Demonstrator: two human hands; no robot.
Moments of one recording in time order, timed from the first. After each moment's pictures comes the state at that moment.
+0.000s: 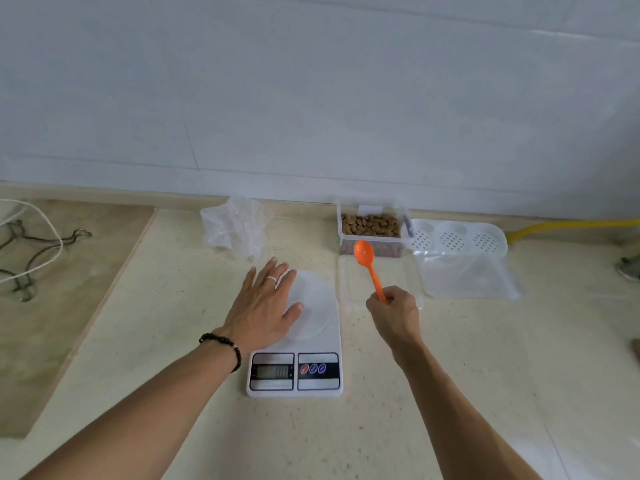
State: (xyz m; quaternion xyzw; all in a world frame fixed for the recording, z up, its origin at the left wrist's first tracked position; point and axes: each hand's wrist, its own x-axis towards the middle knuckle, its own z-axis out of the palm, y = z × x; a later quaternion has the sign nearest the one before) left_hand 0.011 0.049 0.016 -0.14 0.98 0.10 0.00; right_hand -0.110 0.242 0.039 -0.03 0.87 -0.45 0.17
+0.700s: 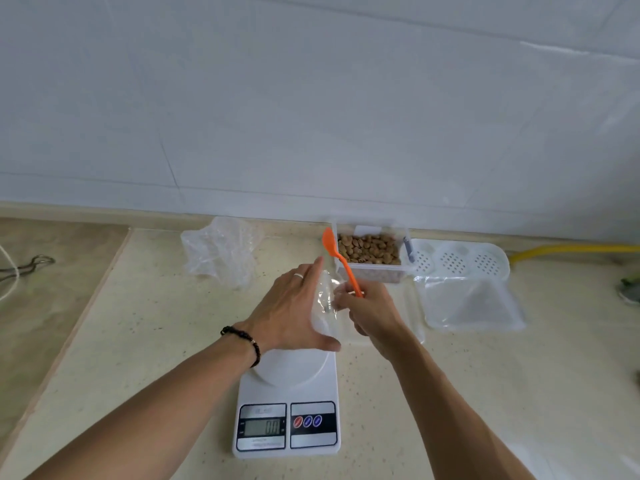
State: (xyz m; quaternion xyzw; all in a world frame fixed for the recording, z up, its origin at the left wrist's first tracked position) left_hand -0.069 0.045 0.054 -0.08 0.97 0.23 0.03; right_hand -0.154 0.183 0.073 -0.12 0.79 -0.52 0.30
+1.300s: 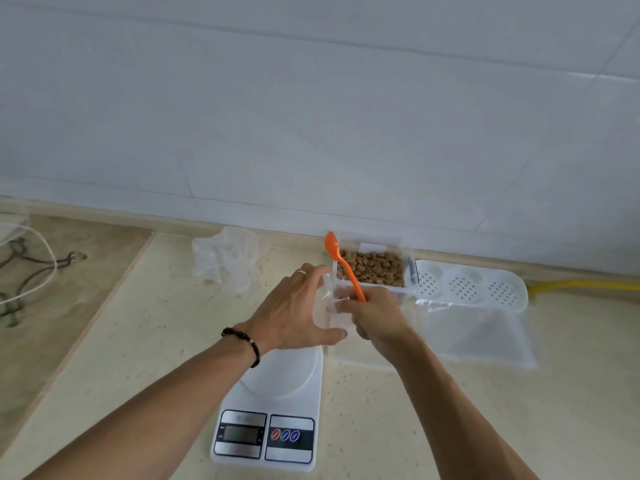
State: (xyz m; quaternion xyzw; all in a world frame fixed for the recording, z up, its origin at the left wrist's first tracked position) left_hand -0.090 0.066 0.078 -0.13 0.95 0.28 -0.04; right_hand -0.195 0.196 0.085 -0.13 0.73 -0.56 0.38
